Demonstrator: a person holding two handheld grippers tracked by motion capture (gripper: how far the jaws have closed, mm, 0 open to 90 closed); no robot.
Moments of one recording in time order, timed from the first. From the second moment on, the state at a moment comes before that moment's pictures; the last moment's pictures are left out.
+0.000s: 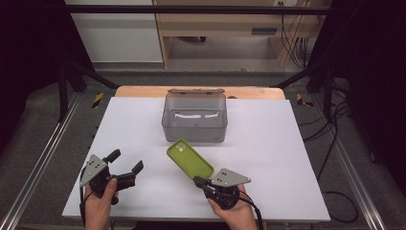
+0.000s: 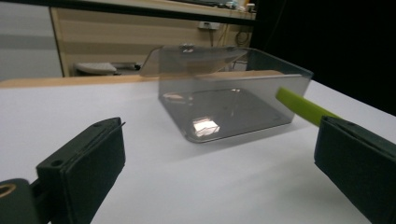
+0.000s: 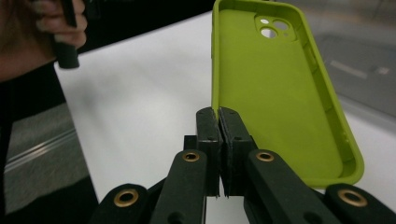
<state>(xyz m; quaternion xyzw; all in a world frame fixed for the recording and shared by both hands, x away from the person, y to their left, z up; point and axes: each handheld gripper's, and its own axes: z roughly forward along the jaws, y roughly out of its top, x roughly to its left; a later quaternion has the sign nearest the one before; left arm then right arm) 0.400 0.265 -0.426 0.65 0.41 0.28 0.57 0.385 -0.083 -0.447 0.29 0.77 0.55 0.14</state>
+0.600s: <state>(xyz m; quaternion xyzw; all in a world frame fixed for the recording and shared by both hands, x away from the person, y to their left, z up) 0.441 0.196 -0.382 0.65 0.39 0.26 0.59 0.424 -0.103 -0.421 0.31 0.71 0.60 0.19</state>
